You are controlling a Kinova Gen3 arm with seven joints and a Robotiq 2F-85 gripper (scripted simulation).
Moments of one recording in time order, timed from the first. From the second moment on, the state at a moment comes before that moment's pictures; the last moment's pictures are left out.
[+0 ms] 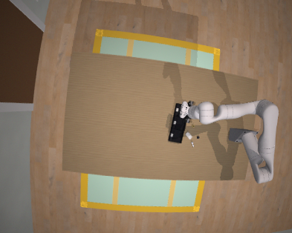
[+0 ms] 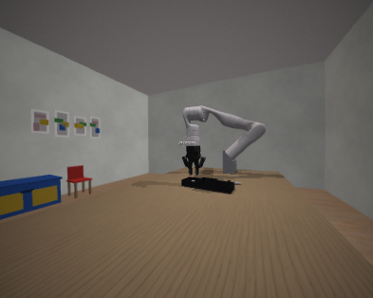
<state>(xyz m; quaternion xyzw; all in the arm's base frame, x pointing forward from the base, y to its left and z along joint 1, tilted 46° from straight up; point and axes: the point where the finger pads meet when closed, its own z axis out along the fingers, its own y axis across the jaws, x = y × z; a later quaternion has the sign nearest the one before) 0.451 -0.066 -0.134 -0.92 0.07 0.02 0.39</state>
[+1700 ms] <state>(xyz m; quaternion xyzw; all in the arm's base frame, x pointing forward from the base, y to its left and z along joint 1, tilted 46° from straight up) 0.390 0.034 -0.006 -0.85 0.36 0.13 0.37</state>
